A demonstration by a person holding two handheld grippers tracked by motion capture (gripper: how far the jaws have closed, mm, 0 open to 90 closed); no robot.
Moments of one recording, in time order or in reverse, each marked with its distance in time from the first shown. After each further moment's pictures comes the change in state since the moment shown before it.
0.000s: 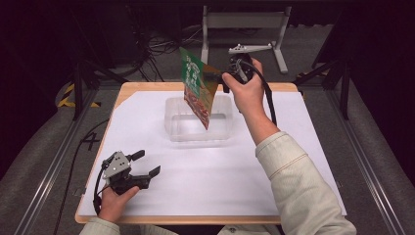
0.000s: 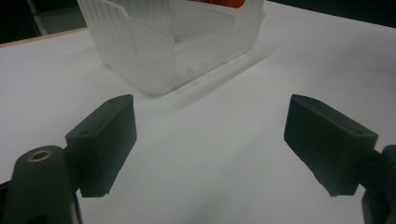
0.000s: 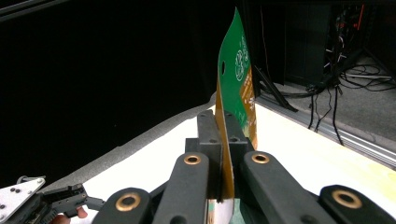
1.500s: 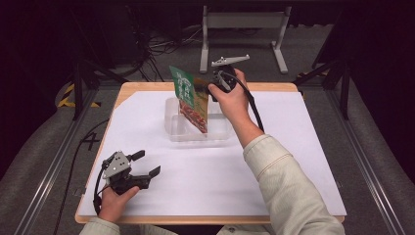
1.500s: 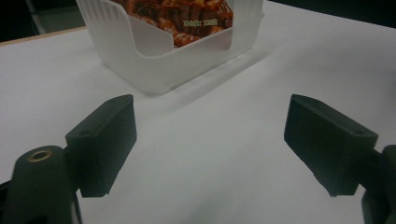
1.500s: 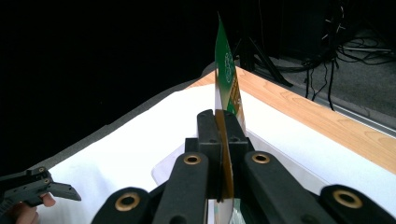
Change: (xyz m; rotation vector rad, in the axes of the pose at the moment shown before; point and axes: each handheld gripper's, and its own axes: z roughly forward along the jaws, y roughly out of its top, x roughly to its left) left arm 0.000 0.000 0.000 0.002 -0.005 -0.004; right arm -0.007 -0.029 0.048 0.110 -0.038 -0.004
